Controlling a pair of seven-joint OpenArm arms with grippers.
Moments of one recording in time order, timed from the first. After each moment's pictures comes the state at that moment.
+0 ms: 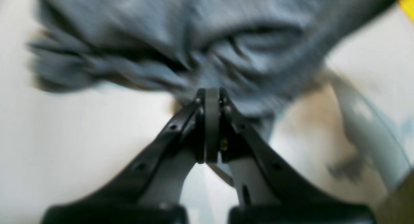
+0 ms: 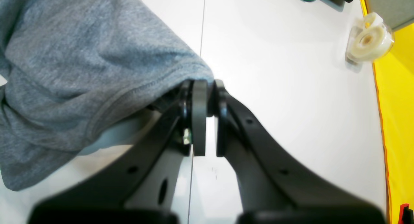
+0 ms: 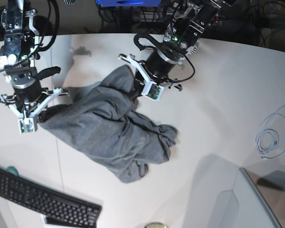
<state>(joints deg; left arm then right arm) 13.3 -12.7 31.6 88.9 -11.8 -0.4 9.1 -17.1 7.9 3.7 111.1 -2.1 3.0 -41.7</state>
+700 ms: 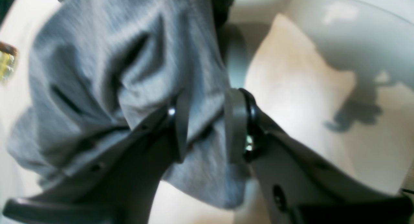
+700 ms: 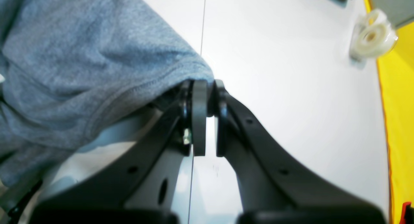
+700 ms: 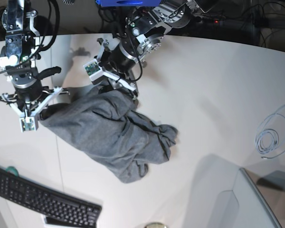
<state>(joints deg) 7.4 -6.0 46.7 85.0 28.7 -1.3 19.0 -16.9 7.9 3.6 109.4 -2.1 3.0 -41.9</state>
